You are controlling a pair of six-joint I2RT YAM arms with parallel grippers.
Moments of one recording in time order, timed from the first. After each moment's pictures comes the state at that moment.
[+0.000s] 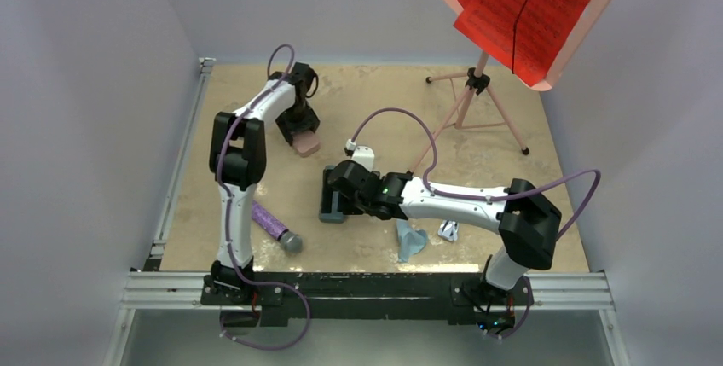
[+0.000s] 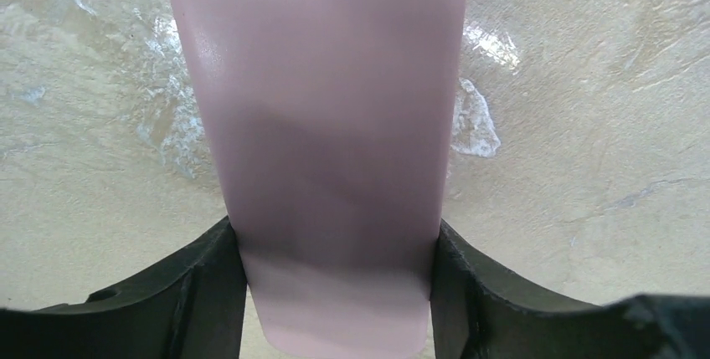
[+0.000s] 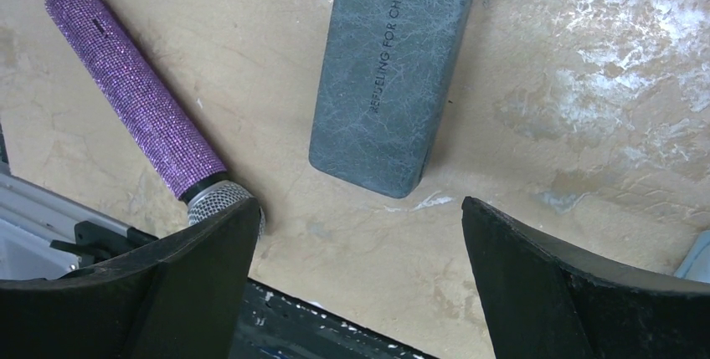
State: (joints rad) left arm -0.25 2.27 1.87 -0.97 -0.21 -0.83; right arm 1.13 1.64 1.17 -0.42 0.32 1.00
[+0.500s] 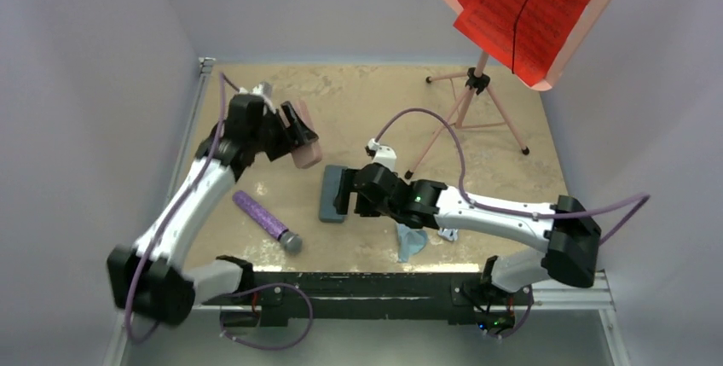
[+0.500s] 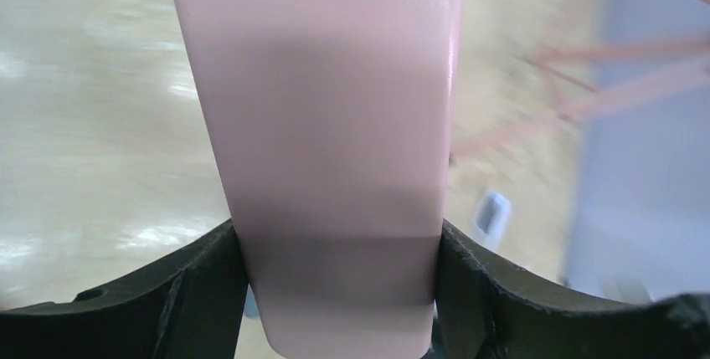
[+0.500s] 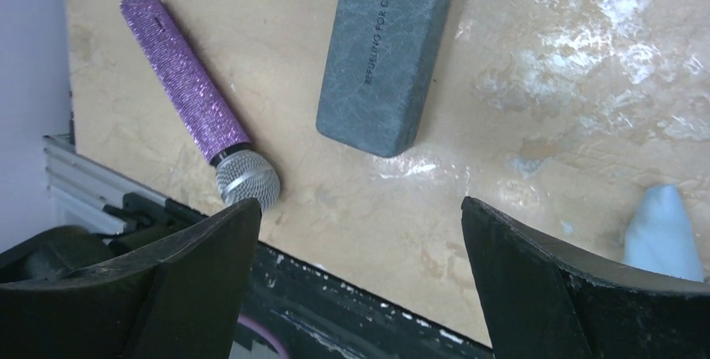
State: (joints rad) left arm -0.26 1.38 1.17 -0.63 0.10 -0.72; right arm 1.13 1.44 1.05 -0.41 0.32 1.01
